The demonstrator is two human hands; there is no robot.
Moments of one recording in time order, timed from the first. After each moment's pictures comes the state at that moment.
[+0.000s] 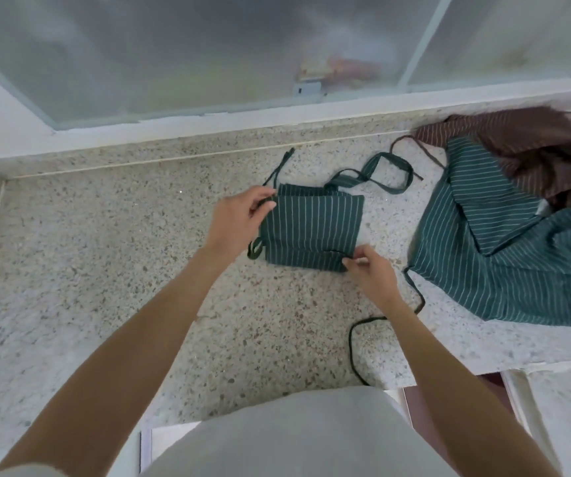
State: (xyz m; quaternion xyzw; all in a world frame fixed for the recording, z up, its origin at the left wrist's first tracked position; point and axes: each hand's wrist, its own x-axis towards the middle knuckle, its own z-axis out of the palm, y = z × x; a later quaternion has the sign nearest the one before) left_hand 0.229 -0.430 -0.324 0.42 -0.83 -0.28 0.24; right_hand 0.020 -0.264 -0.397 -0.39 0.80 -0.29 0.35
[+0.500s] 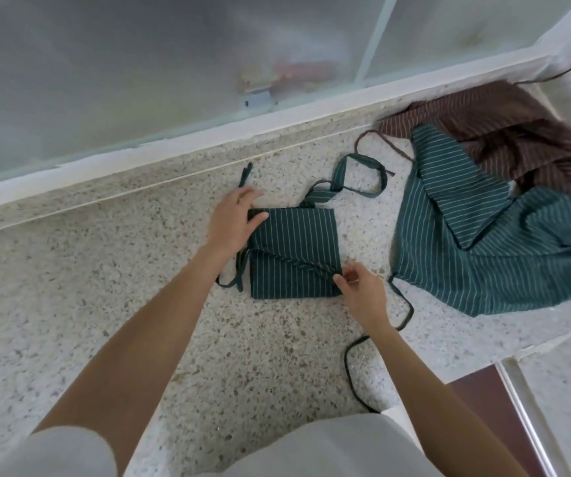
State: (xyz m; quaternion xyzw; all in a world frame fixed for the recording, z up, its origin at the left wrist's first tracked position) left_hand 0.152 -0.511 -0.406 0.38 -0.88 -0.28 0.08; right_hand 0.015 -0.274 -0.409 -0.27 0.88 -0.27 0.30
